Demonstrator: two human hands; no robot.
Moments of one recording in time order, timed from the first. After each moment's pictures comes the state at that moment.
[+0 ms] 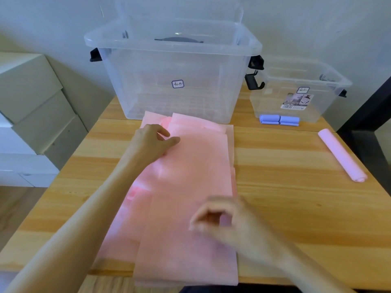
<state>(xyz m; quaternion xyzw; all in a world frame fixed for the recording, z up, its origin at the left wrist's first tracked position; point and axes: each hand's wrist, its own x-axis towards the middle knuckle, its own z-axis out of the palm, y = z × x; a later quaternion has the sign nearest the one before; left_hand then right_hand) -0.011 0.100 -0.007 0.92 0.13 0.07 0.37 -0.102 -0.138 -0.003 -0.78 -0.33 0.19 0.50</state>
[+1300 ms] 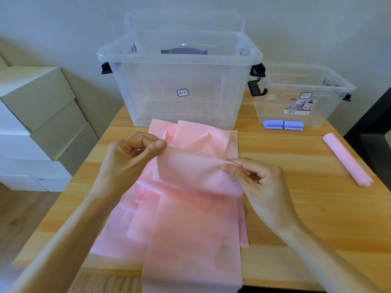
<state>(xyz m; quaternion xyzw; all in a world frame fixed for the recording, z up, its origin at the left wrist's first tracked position) -0.094 0.101 0.028 0.78 0.02 0.18 0.60 -0.072 -0.145 0.009 -0.75 -0.25 -0.08 0.60</state>
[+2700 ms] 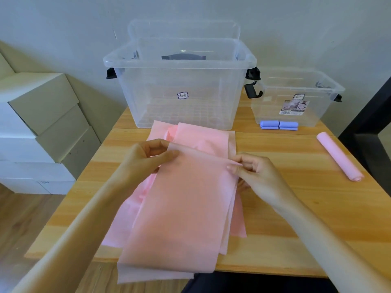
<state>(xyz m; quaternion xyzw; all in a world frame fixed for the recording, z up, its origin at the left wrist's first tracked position) -0.090 0.097 0.025 0.77 0.03 0.02 0.64 -0.049 -0.162 -0.002 -0.78 -0.16 0.09 0.60</state>
